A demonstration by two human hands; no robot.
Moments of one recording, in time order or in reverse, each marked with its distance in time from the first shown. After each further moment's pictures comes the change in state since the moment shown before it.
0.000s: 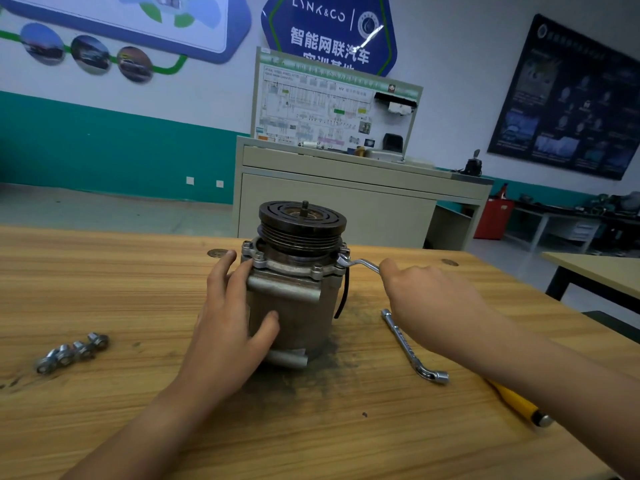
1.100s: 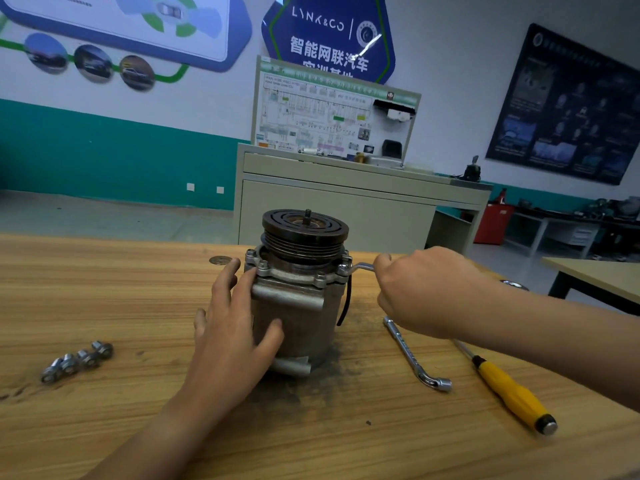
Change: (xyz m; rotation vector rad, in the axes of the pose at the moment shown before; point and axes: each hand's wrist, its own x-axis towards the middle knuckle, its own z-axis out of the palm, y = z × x) left_hand -0.001 0.011 -0.002 0.083 0.017 -0.033; right_hand 0.011 0.005 -0.020 -0.250 0.007 -0.182
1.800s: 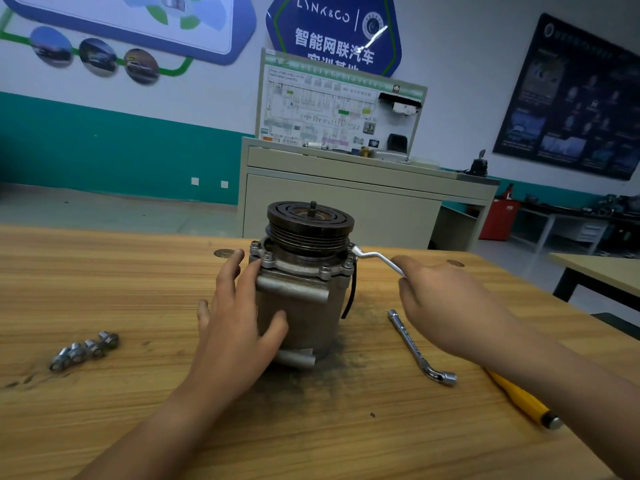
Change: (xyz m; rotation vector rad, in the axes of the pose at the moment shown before) left_hand -0.001 -0.001 0.000 0.022 0.012 0.010; right_hand -0.017 -0.010 0.022 0.514 0.101 0.260
